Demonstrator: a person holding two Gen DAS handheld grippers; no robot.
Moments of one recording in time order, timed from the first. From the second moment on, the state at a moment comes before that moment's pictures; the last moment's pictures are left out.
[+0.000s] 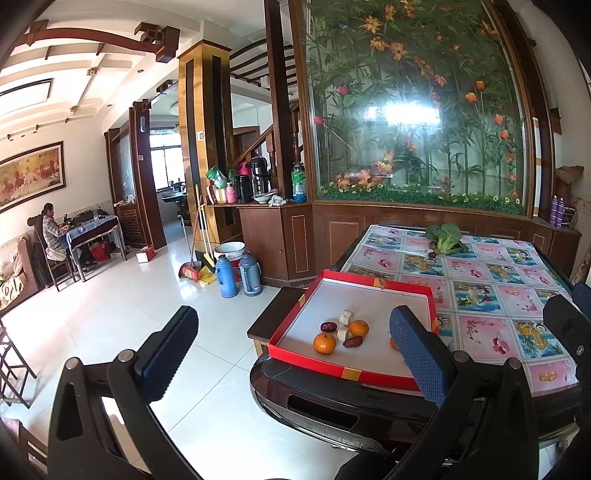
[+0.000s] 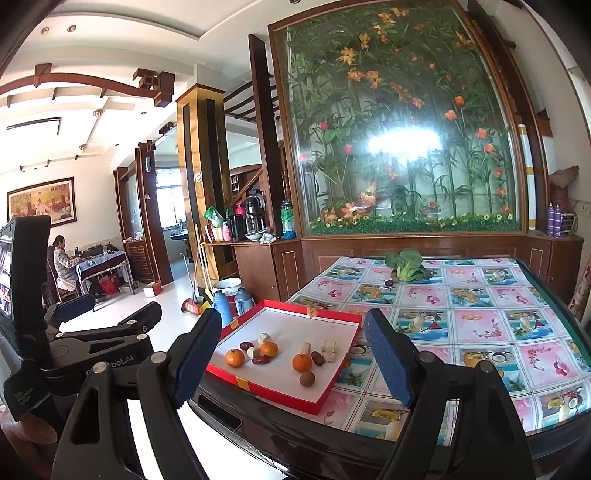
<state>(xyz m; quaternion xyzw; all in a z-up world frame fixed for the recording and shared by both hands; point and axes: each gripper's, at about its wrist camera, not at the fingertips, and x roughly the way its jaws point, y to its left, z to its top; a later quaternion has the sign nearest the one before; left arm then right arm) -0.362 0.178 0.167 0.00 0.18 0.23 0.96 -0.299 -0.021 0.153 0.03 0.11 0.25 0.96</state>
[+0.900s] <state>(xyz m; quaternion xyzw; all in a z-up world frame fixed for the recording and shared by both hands) -0.365 0.171 0.169 0.00 0.18 0.21 0.96 -0.301 -0.016 0.151 0.02 0.11 0.26 0.96</state>
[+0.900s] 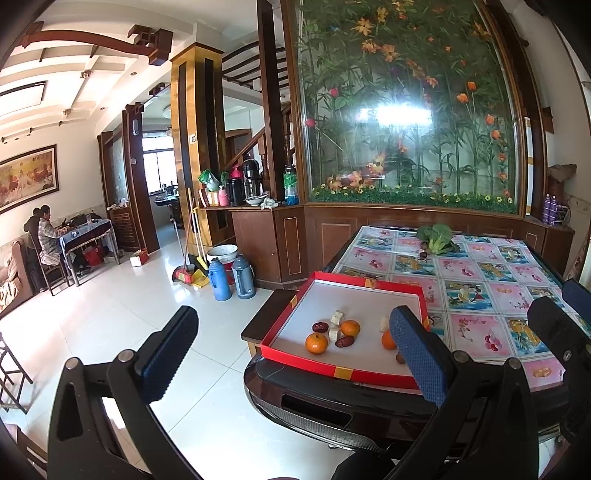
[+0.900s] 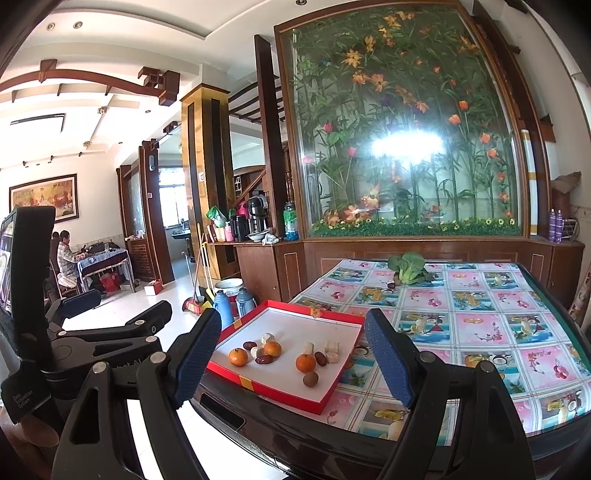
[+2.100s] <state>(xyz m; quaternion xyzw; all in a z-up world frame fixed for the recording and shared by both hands) -0.363 0.173 0.173 0.00 0.18 0.20 0.96 -0.300 -0.013 0.151 0.02 0.11 0.26 0.96</state>
